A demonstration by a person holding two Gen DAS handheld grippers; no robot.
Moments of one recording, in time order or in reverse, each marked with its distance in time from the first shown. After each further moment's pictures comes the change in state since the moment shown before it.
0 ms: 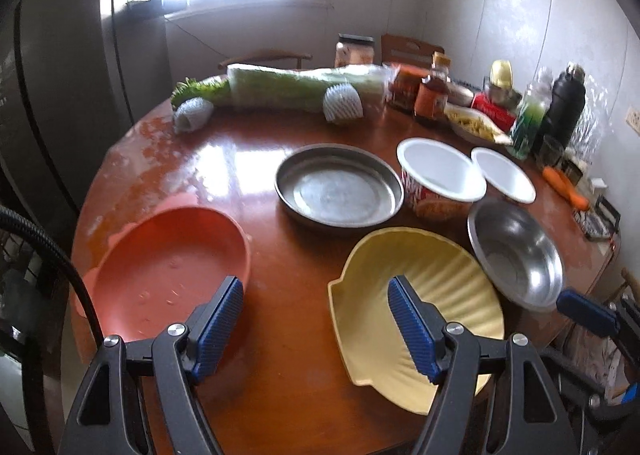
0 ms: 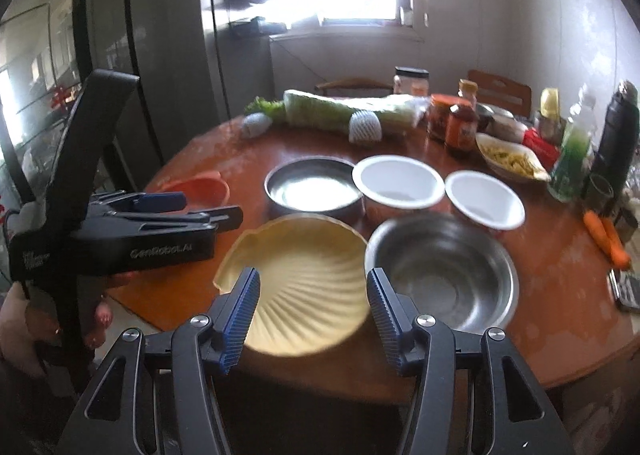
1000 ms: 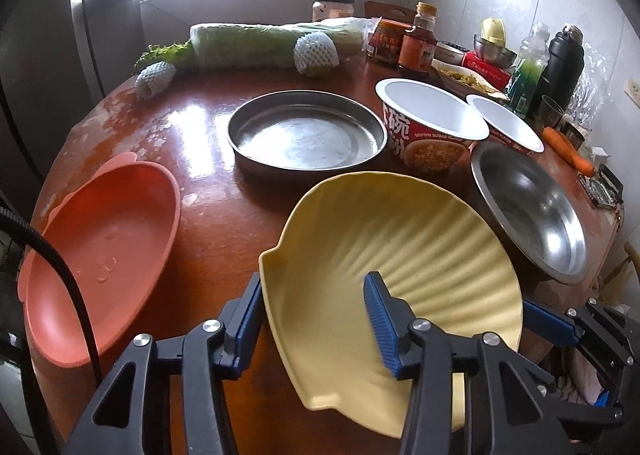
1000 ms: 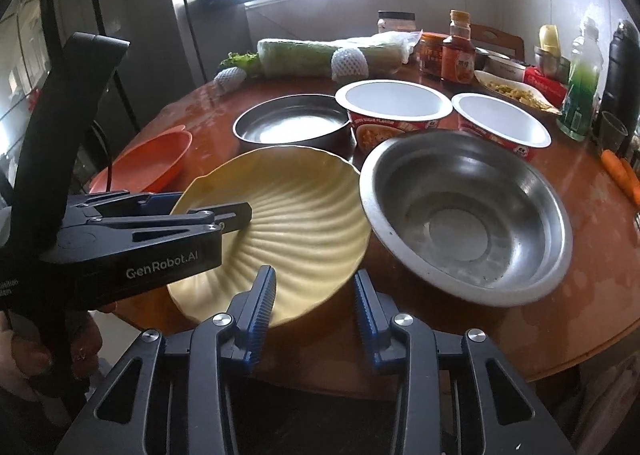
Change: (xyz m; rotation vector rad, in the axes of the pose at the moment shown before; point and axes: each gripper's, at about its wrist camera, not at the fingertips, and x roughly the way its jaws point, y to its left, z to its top) left arm 0.046 -0.021 -0.022 0.037 0.089 -0.031; right arm 0.061 -0.013 -0.030 0.081 0.113 -0.013
